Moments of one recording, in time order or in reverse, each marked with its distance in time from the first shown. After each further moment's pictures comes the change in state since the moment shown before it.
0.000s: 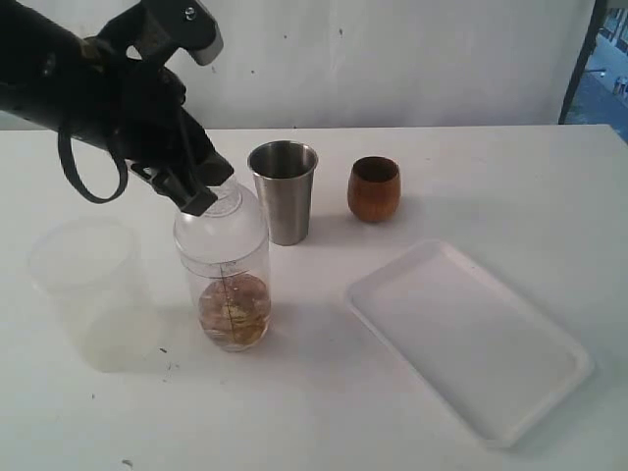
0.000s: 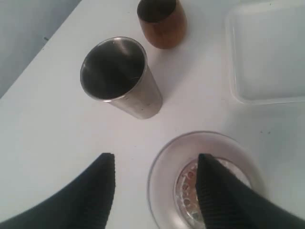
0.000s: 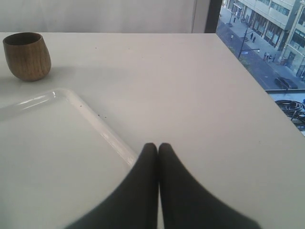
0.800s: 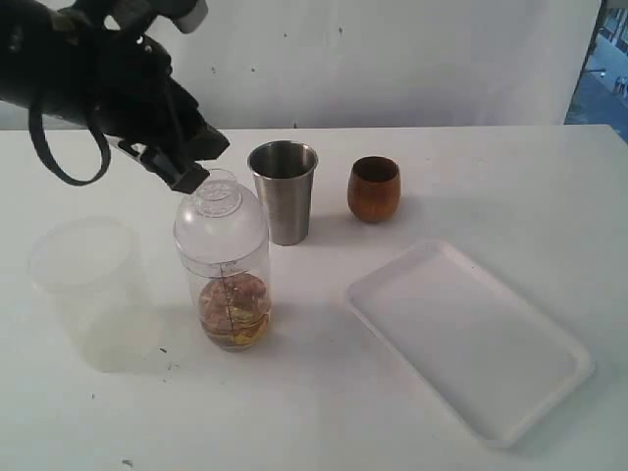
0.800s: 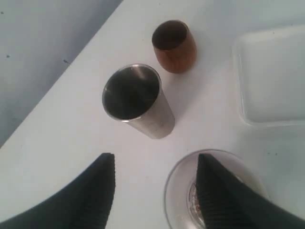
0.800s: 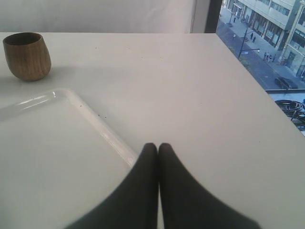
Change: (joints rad) left arm 0.000 -0.064 0.001 0.000 -0.037 0.000; right arm 0.000 0.000 0.000 0.000 0.000 0.000
